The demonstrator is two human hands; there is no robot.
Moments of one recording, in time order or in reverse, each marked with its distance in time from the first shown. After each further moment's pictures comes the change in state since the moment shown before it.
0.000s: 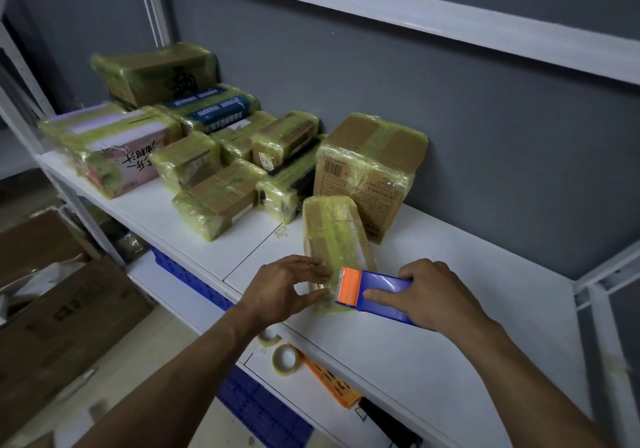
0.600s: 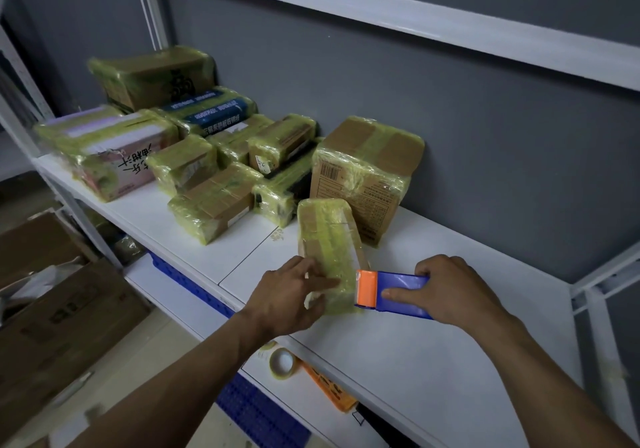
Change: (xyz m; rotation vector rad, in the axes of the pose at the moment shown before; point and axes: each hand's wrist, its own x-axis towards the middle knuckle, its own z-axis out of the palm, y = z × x) left_hand 0.005 0.025 0.001 0.268 -0.146 0.007; right_hand 0.012 0.026 -0.022 -0.068 0.023 0.004
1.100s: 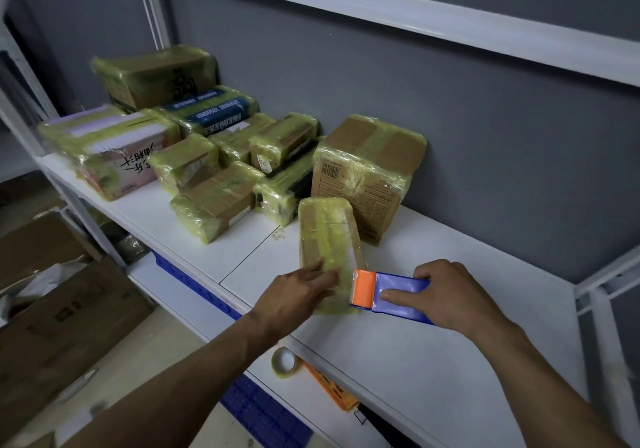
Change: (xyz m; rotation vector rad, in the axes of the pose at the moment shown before) left_hand 0.004 0.010 0.010 -0.024 0.045 0.056; right_hand 0.000 0.004 0.009 0.111 0.004 0.021
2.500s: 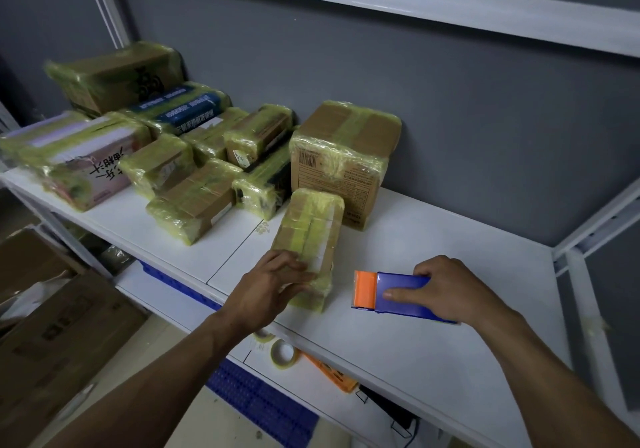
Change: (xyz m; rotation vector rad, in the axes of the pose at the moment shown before) left_hand -0.015 -0.023 -0.007 -0.198 0.026 -0.017; right_hand -0.019 0.032 0.006 0.056 -0.078 0.074
